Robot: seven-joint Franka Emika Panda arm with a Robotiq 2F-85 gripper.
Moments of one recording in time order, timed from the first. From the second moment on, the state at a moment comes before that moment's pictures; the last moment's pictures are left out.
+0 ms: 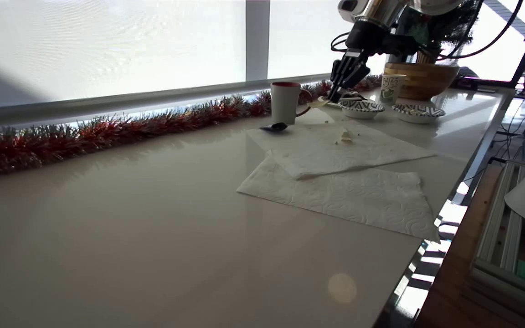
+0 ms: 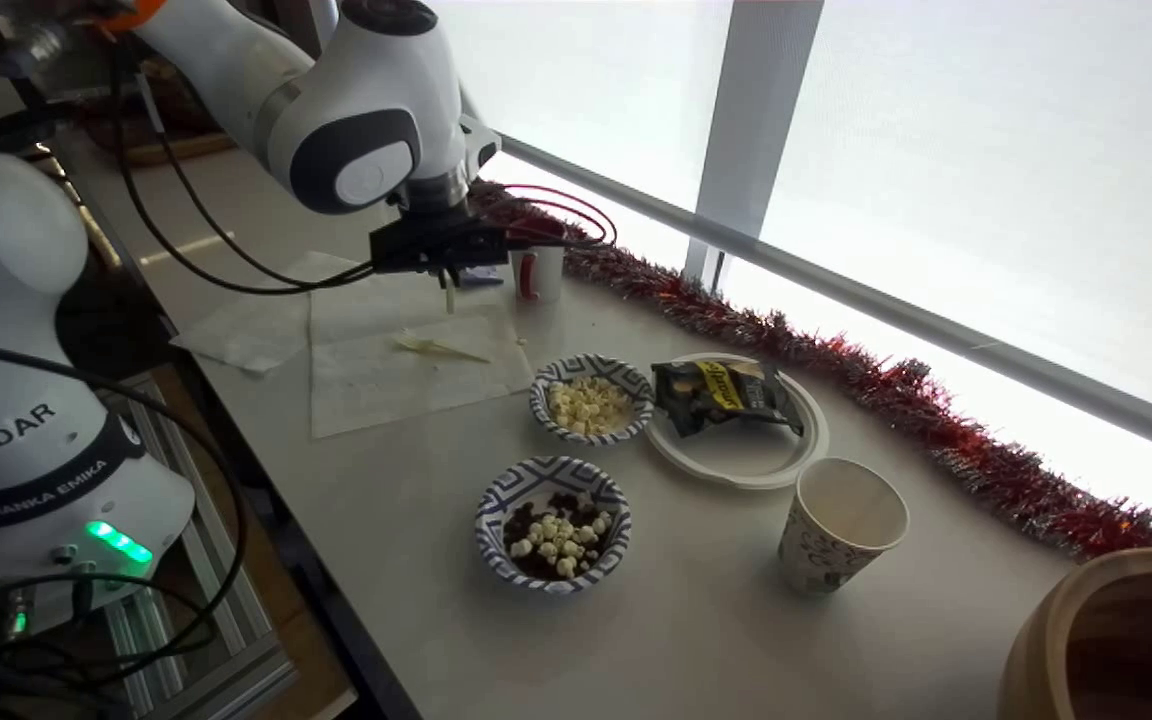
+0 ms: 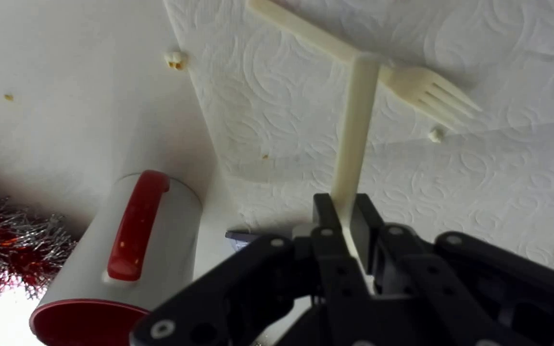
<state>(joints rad) 1.13 -0.51 -1.38 -2.75 -0.40 2.77 -0.92</state>
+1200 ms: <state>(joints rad) 1.20 -0.31 -1.38 -2.74 -0.42 2.82 -0.81</state>
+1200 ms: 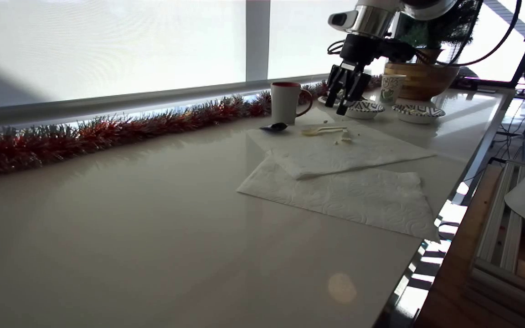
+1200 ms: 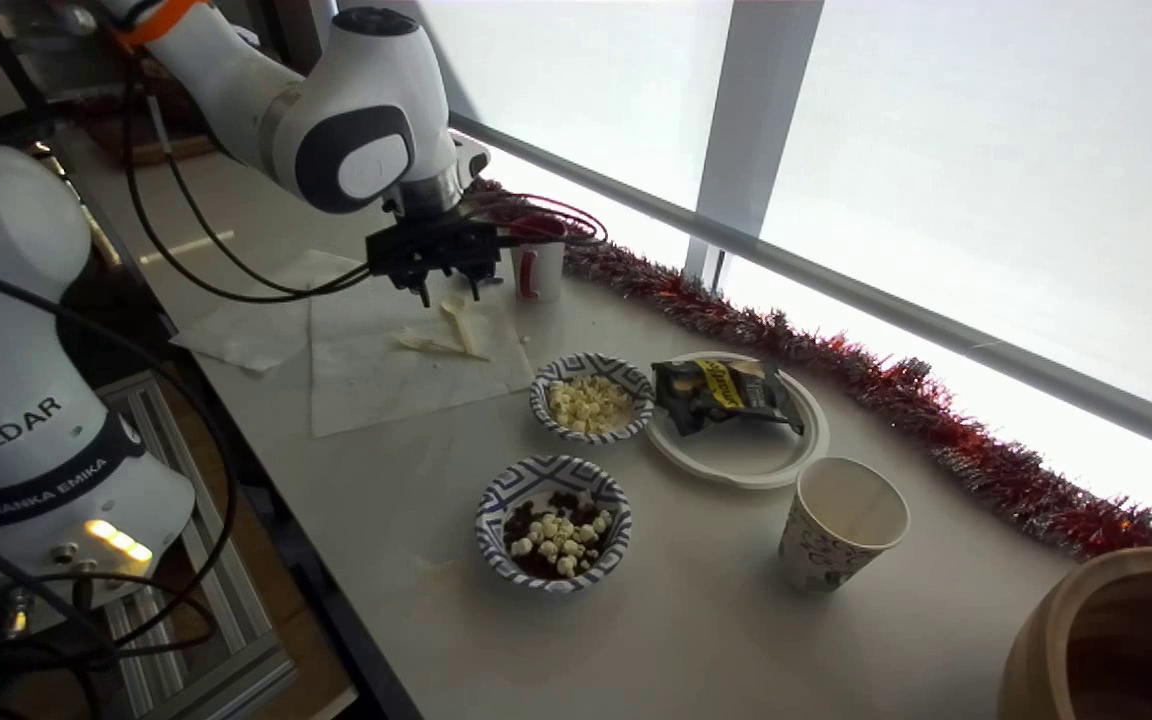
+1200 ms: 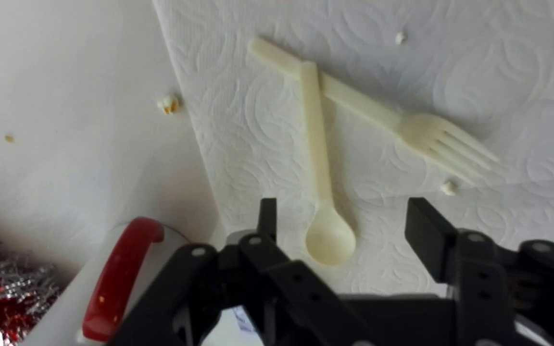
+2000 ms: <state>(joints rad) 0.25 -0.61 -0.61 -2.72 -0.52 2.07 -0.41</state>
